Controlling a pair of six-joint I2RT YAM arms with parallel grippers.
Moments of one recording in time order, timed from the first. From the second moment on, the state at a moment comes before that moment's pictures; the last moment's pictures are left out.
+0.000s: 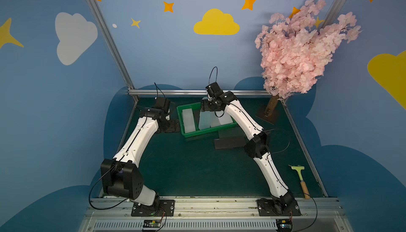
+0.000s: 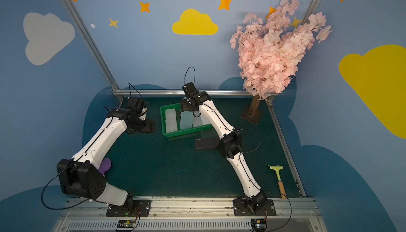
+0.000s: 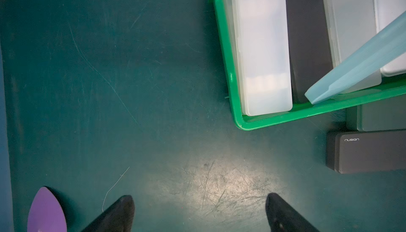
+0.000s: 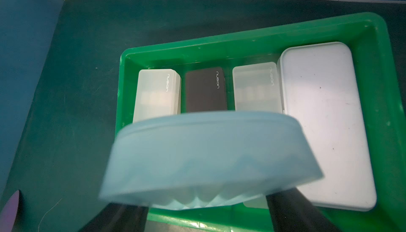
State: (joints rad) left arm -0.15 1.52 1.41 -1.07 -0.03 -0.23; right arm 0.68 2.52 2.73 -1.10 0.00 0.43
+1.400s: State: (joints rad) left arm -0.15 1.52 1.41 -1.07 -0.01 -0.23; right arm 0.67 2.73 2.73 -0.83 0.02 0.67
